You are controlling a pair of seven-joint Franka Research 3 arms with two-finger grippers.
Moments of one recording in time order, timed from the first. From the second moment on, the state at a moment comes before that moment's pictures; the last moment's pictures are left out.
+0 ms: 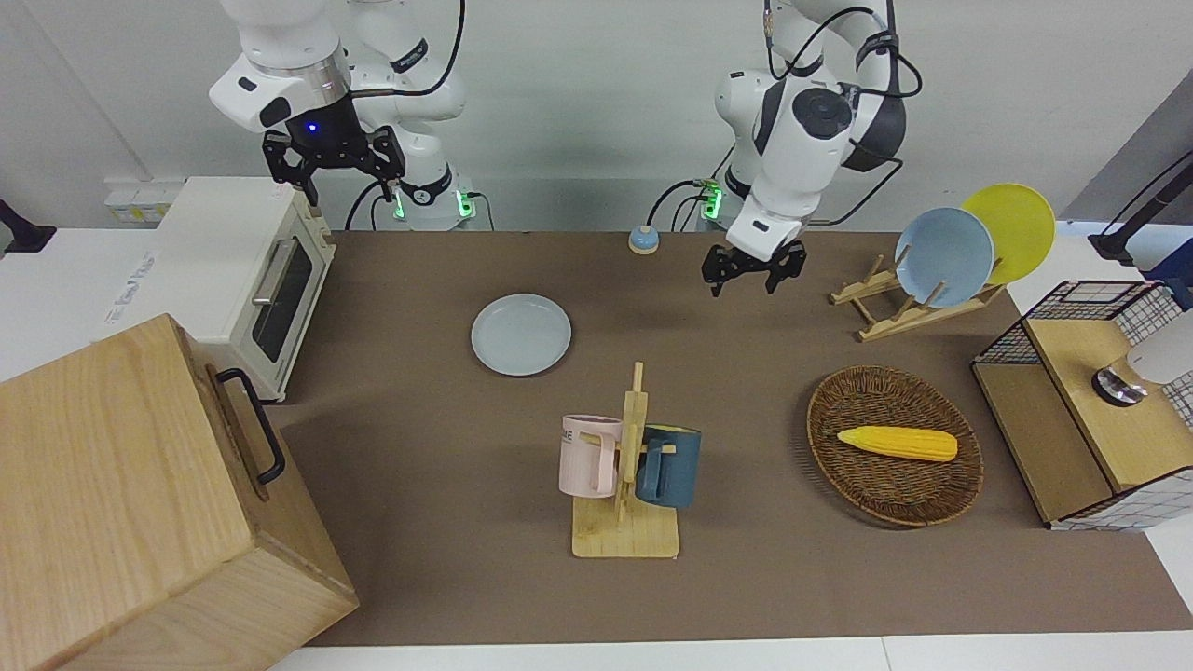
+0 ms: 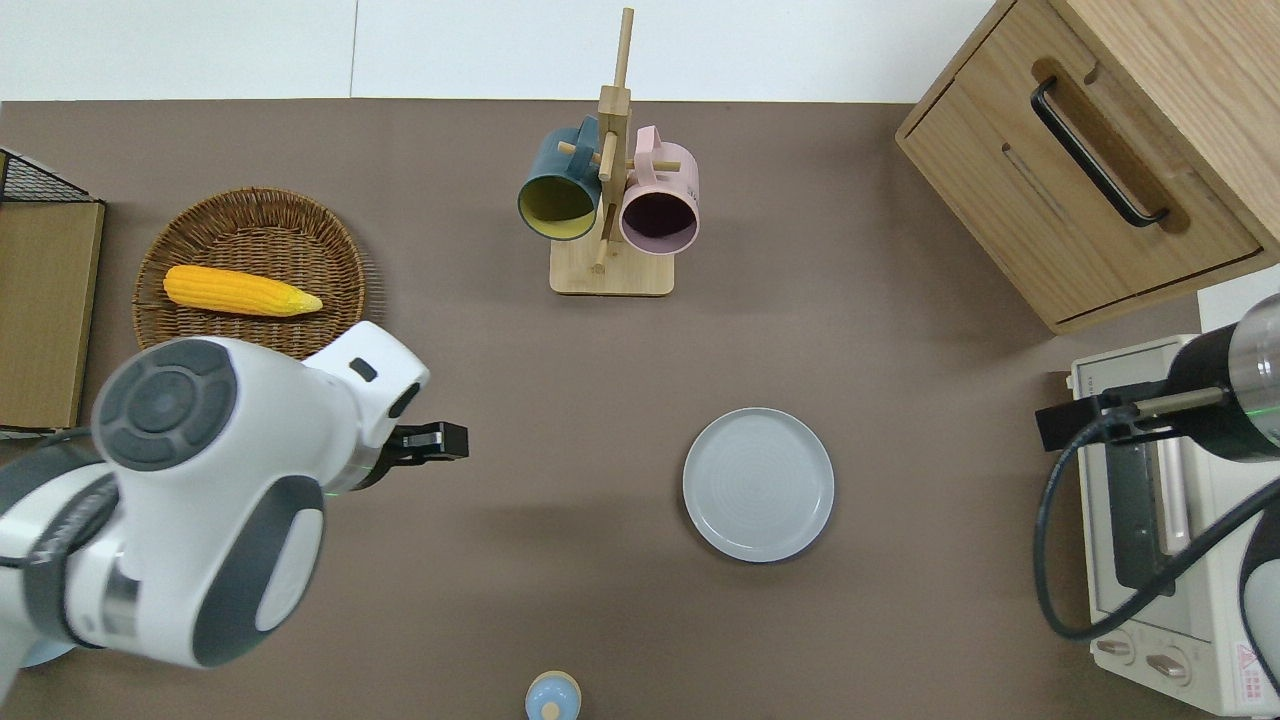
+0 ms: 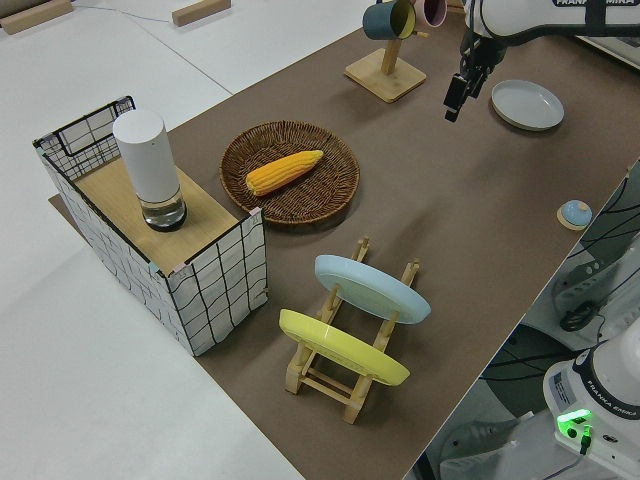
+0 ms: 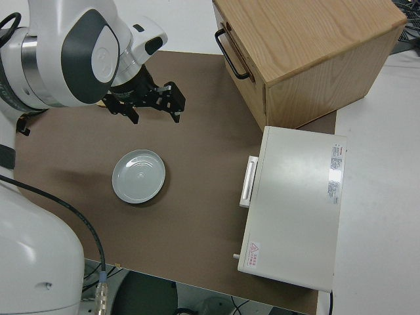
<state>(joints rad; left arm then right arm) -0.02 -0.10 -0.28 -2.06 -0.08 1.92 -0.32 -0.05 -0.06 0.16 -1.54 -0.04 1.40 0.01</state>
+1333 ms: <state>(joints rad) 0.01 -0.13 -0.07 -1.62 -0.05 1.40 -0.25 -0.05 -0.06 0.16 -1.54 -0.04 1.40 0.01</state>
